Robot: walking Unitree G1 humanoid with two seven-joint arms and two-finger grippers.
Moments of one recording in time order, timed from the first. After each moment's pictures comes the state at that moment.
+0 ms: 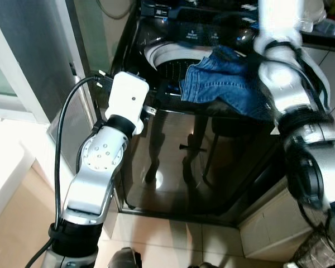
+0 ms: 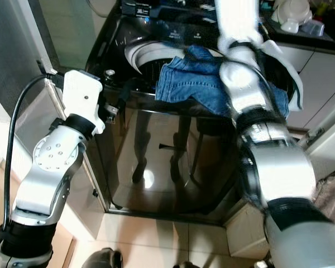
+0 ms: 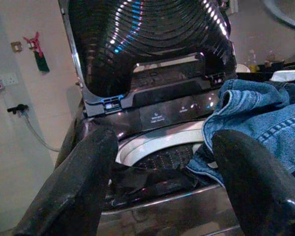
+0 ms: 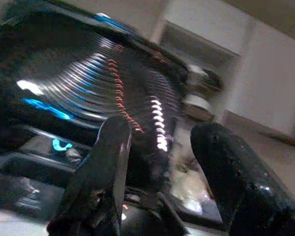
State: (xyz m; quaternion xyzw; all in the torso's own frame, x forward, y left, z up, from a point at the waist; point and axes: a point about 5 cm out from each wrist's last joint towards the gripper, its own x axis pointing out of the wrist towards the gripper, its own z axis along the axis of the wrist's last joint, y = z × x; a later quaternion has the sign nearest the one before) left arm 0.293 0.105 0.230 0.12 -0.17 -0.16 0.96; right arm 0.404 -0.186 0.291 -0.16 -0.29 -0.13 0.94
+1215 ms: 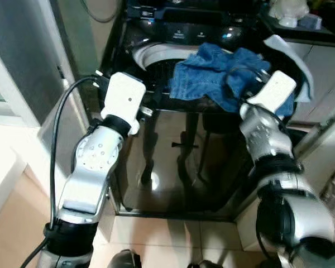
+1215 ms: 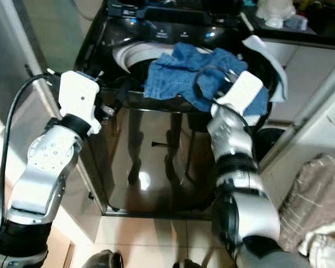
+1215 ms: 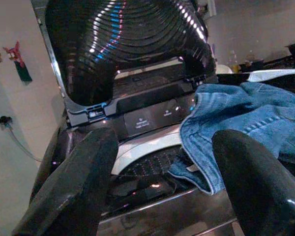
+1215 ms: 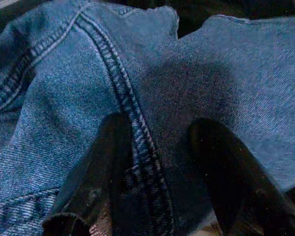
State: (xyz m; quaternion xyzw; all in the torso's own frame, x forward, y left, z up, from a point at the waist) left arm 0.294 0.114 0.229 0.14 -0.17 -0.16 0.96; right arm 0.400 -0.166 0.182 0.21 0.07 -0.16 0.96
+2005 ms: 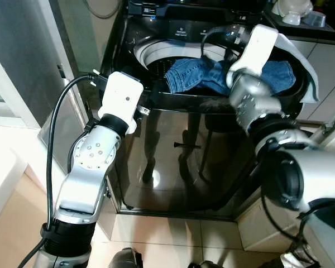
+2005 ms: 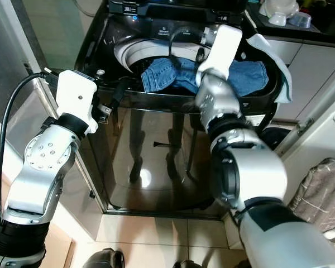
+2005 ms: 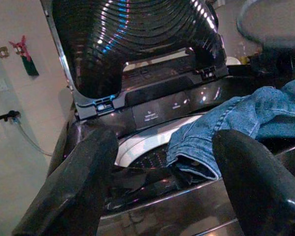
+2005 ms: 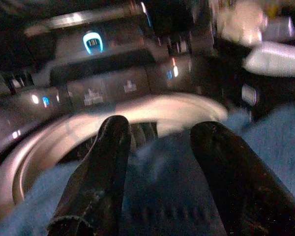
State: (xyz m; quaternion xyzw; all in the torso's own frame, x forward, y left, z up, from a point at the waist) left arm 0.293 0.117 0.231 0.15 -0.16 -0.15 0.96; right arm 0.426 -0.131 0.256 0.10 -0.04 -0.06 0.99
